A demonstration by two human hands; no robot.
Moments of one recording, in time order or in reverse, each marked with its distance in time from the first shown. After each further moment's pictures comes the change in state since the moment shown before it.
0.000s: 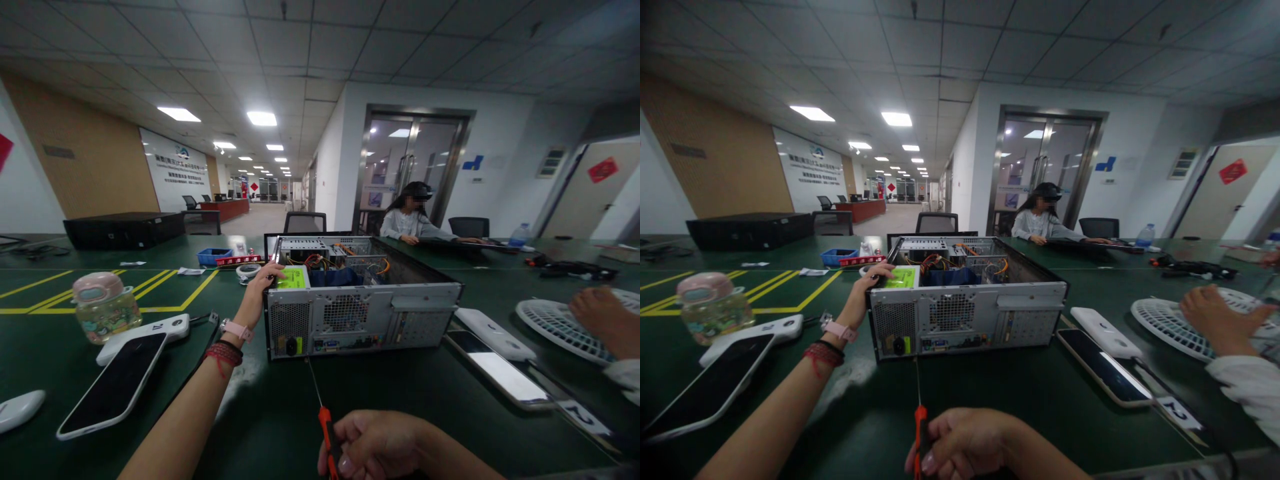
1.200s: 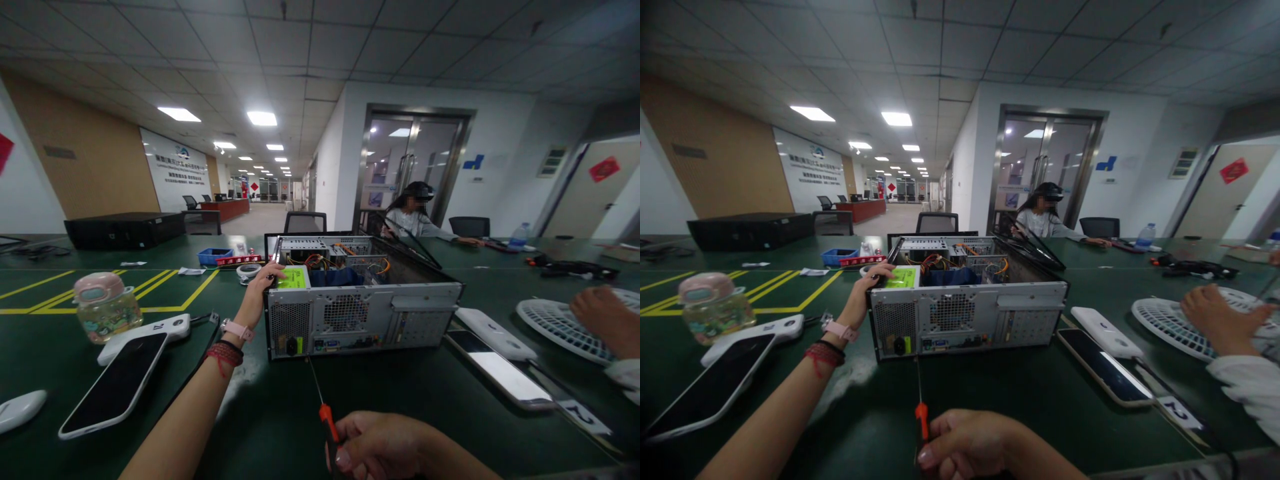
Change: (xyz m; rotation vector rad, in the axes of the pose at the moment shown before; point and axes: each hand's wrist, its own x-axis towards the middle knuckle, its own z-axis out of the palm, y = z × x) left_hand 0.000 0.001 0.000 0.041 -0.010 -0.018; right_hand -0.001 0.002 0.004 0.024 0.067 -0.034
